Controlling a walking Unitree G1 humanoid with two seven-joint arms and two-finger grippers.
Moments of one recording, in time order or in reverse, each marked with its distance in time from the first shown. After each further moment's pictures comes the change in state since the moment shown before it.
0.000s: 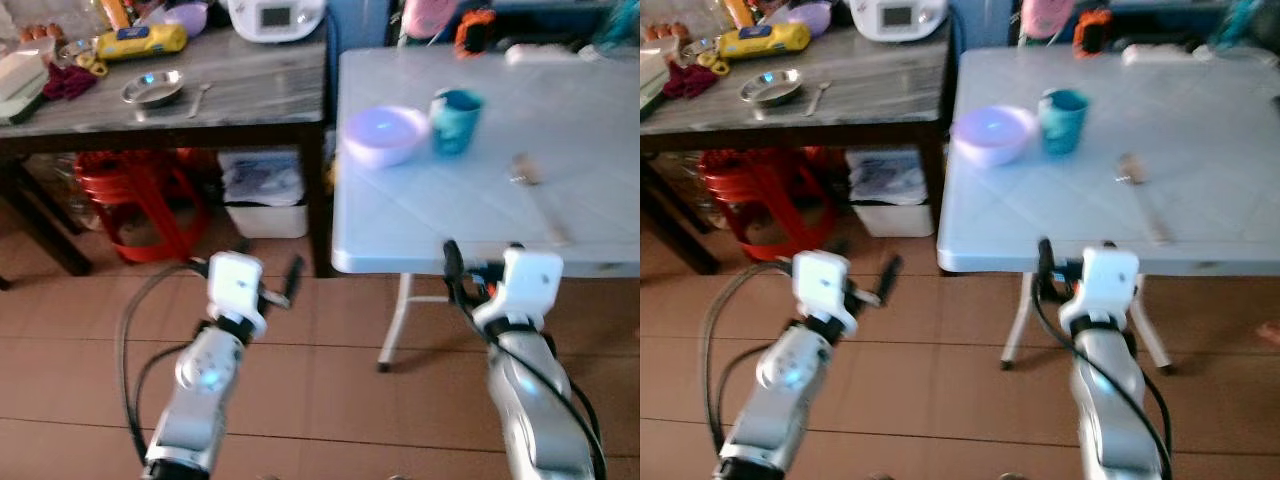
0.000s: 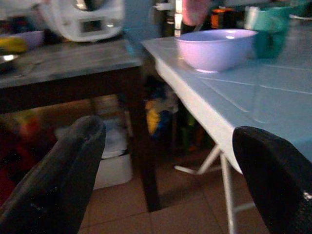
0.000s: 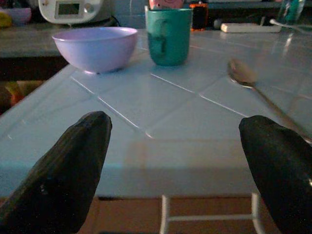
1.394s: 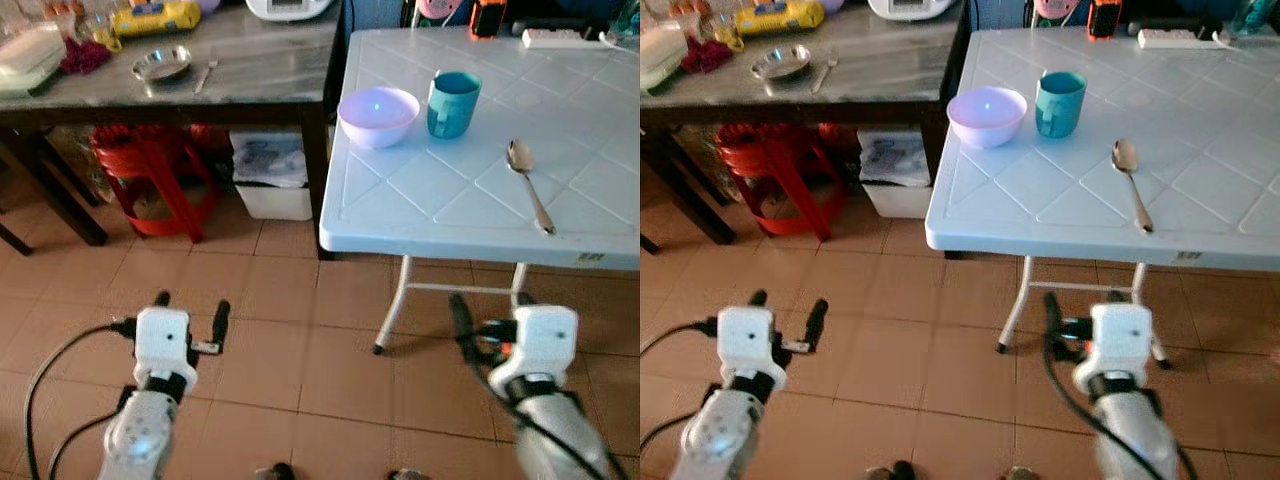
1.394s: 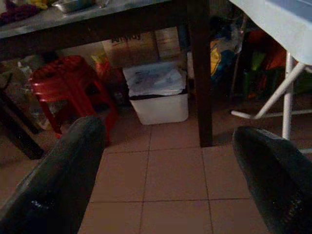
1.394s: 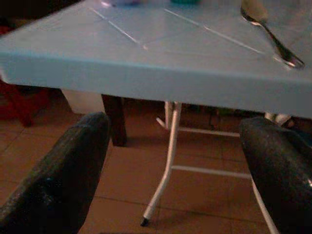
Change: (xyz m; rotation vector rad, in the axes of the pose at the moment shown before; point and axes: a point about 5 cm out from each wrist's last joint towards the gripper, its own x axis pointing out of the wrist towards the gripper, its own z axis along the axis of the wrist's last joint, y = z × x) left arm -0.075 0.045 -0.023 0.078 0.175 0.183; right arm -0.047 -0.008 -0.017 -0.039 0.119 0.076
